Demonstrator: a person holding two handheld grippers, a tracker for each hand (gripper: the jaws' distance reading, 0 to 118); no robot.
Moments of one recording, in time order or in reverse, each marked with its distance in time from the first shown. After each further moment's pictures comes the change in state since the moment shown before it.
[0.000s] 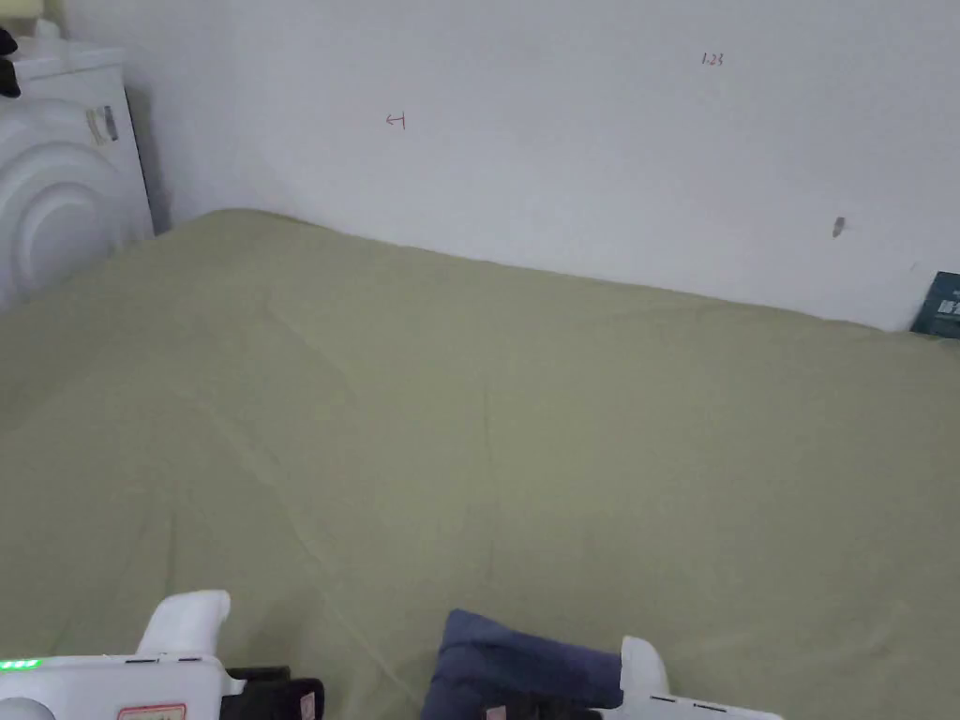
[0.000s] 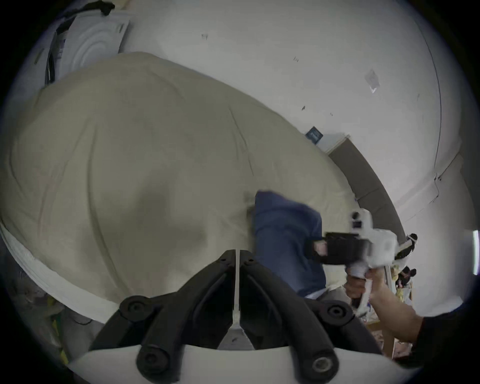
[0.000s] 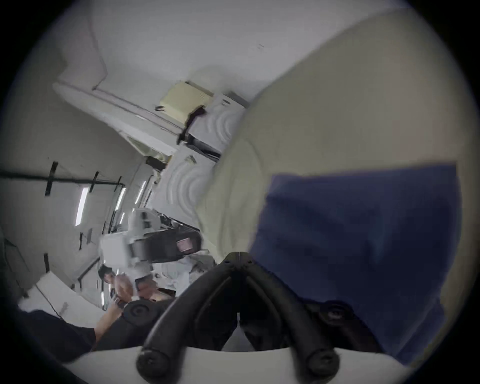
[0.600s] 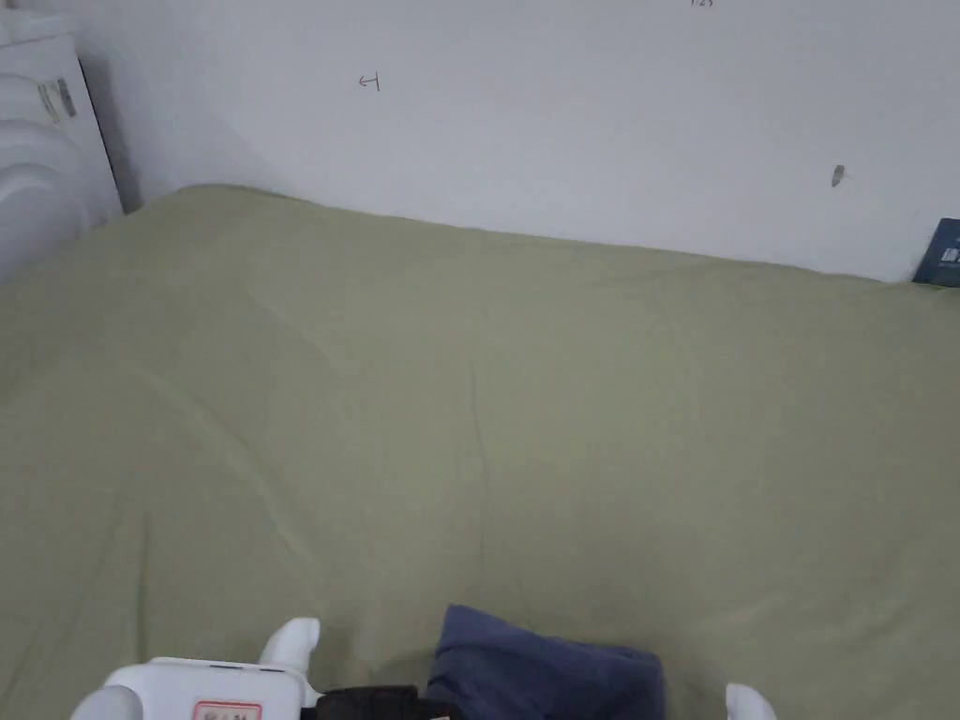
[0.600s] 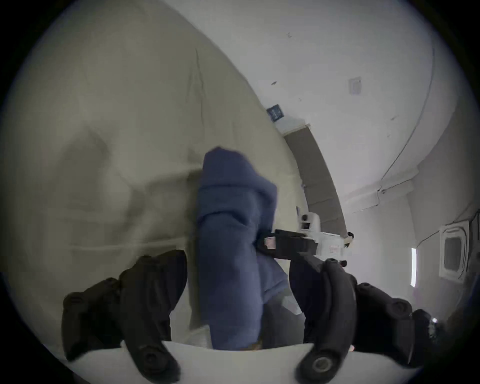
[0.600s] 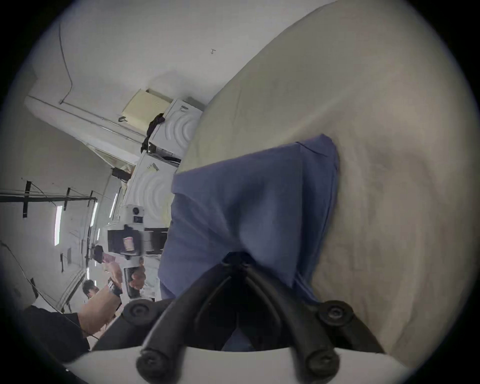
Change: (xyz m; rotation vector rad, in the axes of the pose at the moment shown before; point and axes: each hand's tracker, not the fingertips) left arm -0.008 0.009 -0.113 -0.225 -0.413 0.170; right arm 0.048 -0.013 0.066 0.055 -0.175 -0.041
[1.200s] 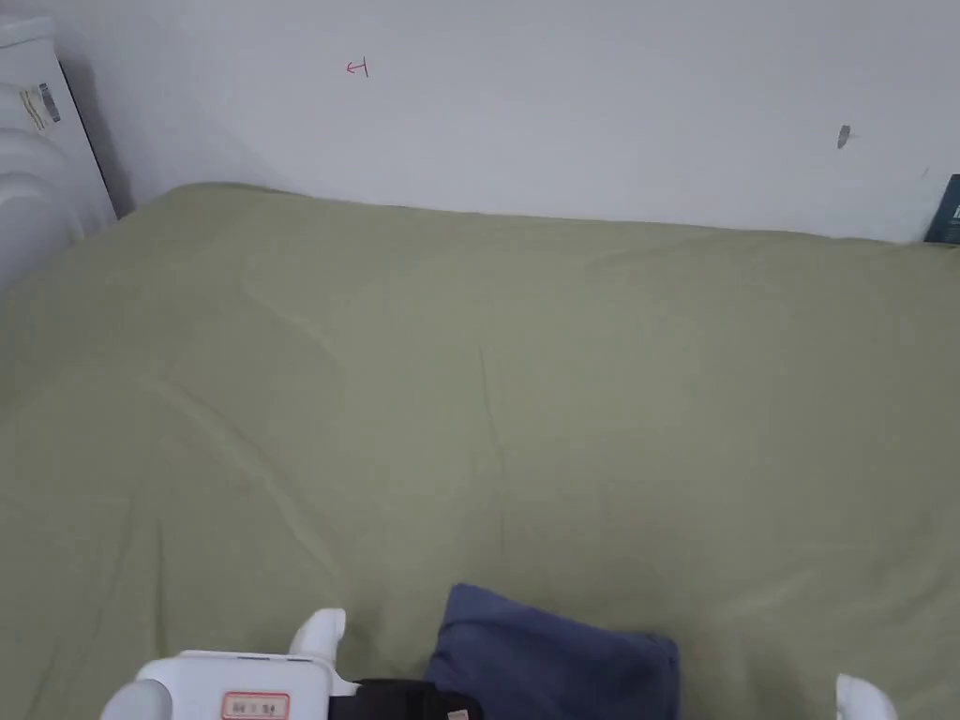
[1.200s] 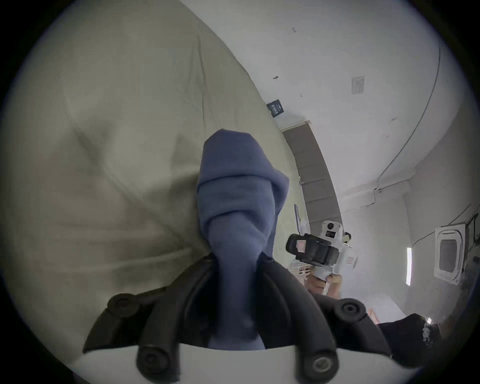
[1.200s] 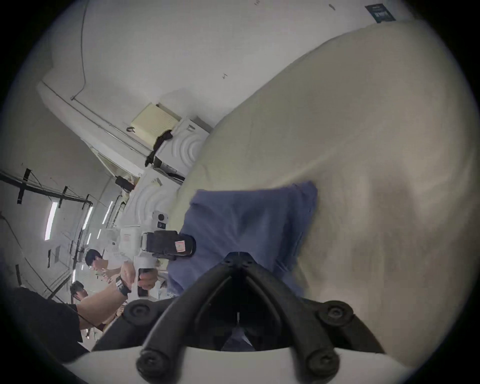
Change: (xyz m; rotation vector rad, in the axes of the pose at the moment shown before) left arm -0.005 0.017 0.020 -0.004 -0.020 -0.021; right arm -0.040 -0.014 0.043 0.170 -0.022 0.075
